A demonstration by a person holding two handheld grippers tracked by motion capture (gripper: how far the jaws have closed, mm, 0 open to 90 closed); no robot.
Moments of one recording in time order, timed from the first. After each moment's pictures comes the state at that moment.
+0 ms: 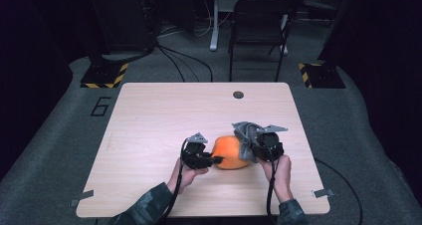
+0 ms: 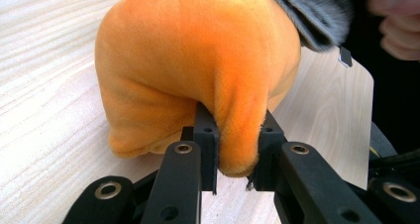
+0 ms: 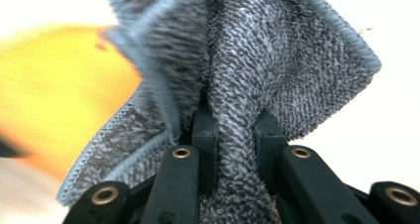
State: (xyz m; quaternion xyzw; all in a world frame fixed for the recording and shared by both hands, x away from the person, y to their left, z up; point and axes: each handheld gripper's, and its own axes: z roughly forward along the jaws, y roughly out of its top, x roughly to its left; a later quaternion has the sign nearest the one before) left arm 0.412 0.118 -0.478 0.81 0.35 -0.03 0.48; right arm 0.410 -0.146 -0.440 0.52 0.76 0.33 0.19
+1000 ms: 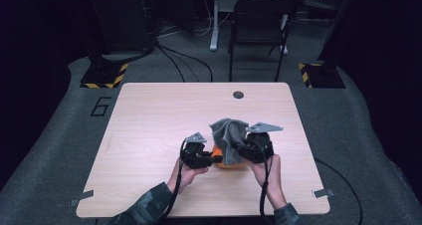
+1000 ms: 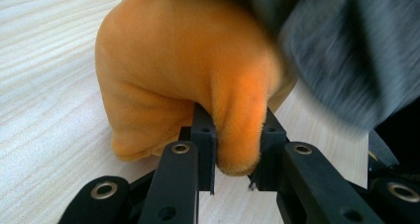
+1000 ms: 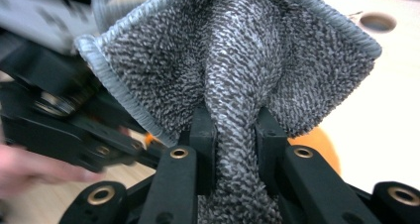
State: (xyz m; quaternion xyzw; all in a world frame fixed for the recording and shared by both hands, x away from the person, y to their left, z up) left arm 0.413 0.120 -0.479 0.80 0.34 -0.02 0.49; right arm 0.381 -0.098 -0.394 0.44 0.78 0.42 0.15
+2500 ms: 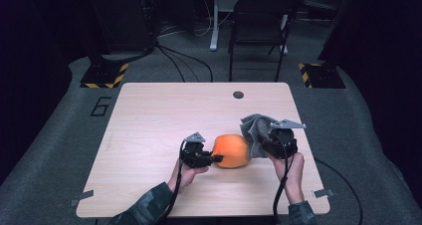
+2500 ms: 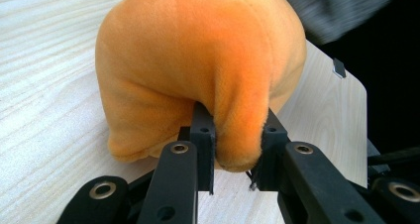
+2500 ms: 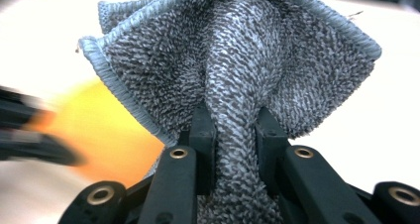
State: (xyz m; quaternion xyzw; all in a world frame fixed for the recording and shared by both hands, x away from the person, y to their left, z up) left arm 0.418 0.122 -0.486 0.79 0.35 -0.04 0.50; right arm 0.387 -0.157 -0.384 0.50 0.75 0.38 0.22
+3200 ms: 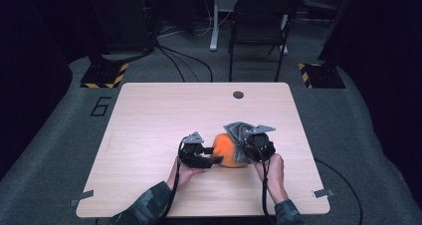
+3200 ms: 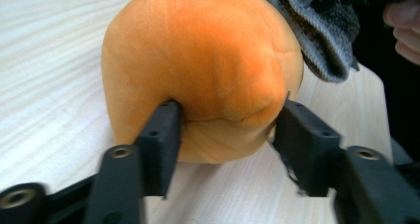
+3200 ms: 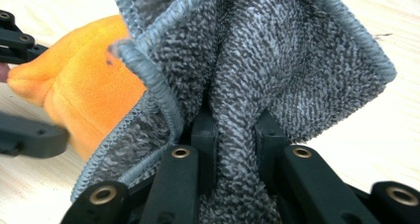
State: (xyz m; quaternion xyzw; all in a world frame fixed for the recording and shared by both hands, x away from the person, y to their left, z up) left arm 0.422 0.130 -0.492 0.80 0.30 0.01 0.51; right arm 0.408 -0.115 -0.434 0.48 0.79 0.32 0.20
